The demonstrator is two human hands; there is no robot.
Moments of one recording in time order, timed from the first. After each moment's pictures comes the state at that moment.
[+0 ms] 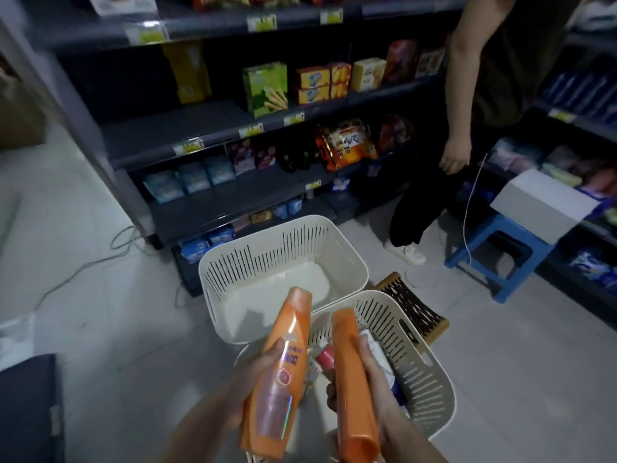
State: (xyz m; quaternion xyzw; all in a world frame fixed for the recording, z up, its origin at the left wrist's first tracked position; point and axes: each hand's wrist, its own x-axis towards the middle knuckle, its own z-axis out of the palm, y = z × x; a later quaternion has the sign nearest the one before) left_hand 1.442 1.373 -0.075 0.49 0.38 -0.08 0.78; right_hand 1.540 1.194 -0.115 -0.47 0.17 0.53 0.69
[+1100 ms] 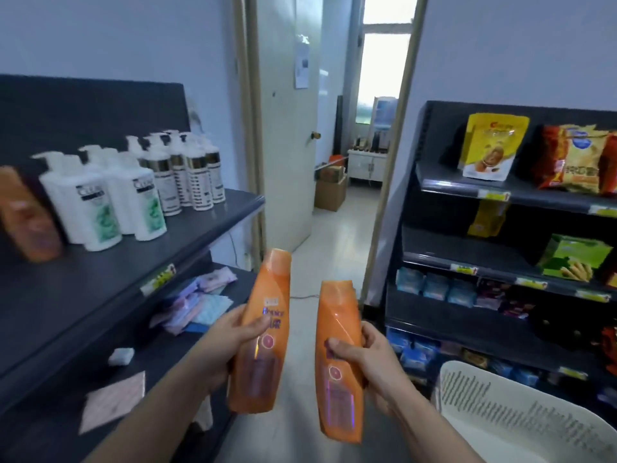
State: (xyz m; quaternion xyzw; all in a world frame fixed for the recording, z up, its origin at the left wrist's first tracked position) left_hand 1.100 1.490 0.091 0.45 0.46 0.41 0.65; right_hand 1.332 1.456 0.060 -0.54 -0.36 0.57 0.50
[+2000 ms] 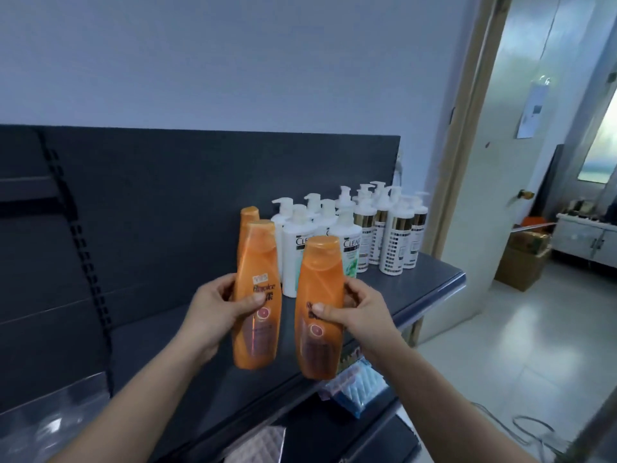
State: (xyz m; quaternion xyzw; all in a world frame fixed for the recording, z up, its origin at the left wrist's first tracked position) left_hand 0.799 1.581 0.166 0.36 0.62 0.64 0.29; right_hand 0.992 1.696 0.154 -0.32 -0.63 0.59 0.38
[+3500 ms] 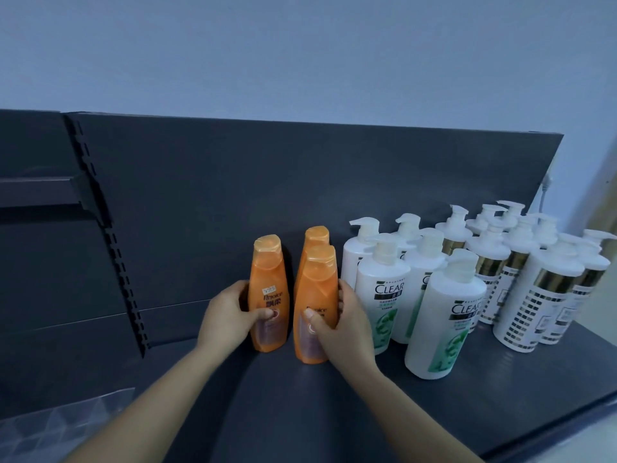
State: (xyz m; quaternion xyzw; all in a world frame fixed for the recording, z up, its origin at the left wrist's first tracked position) left_hand 0.648 1.678 0.113 0.31 0.82 0.48 0.04; right_hand 0.794 1.807 0.105 -0.33 -0.81 0.39 0.28
